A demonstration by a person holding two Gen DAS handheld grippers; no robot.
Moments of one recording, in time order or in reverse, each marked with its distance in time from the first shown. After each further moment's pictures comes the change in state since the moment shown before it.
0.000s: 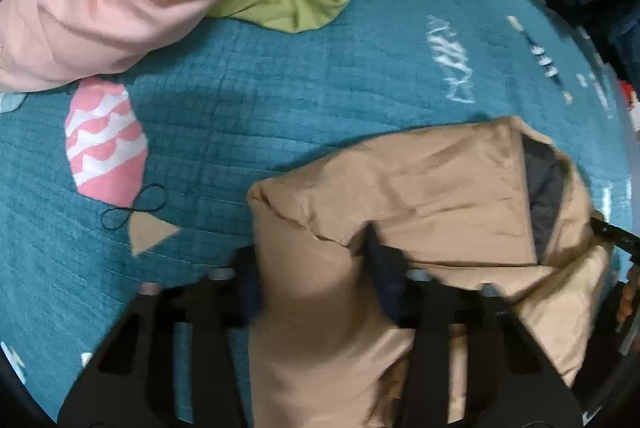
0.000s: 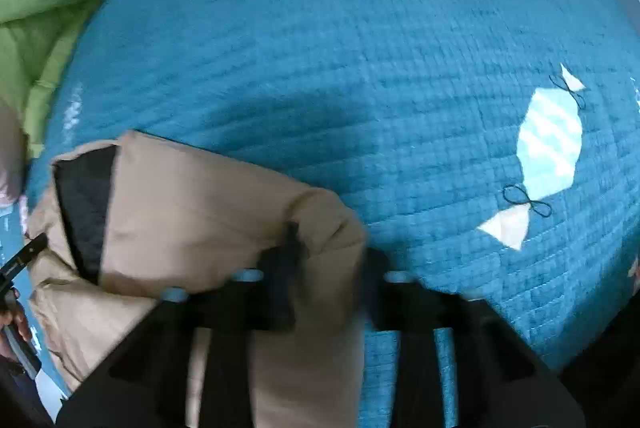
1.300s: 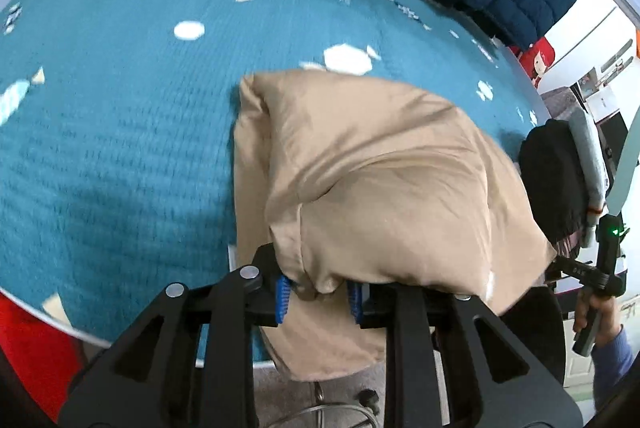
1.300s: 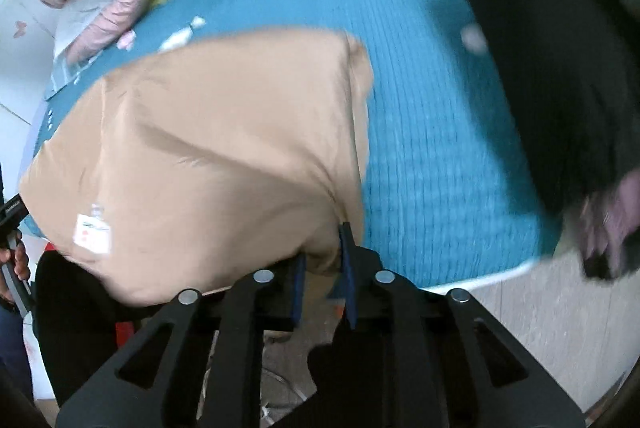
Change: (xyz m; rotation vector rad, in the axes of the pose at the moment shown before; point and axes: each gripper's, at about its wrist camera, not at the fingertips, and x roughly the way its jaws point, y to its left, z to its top) left arm -0.185 0.038 -0.390 0.038 -0.176 -0.223; right arm -0.136 -0.024 -0.414 -0.062 -0.097 0.110
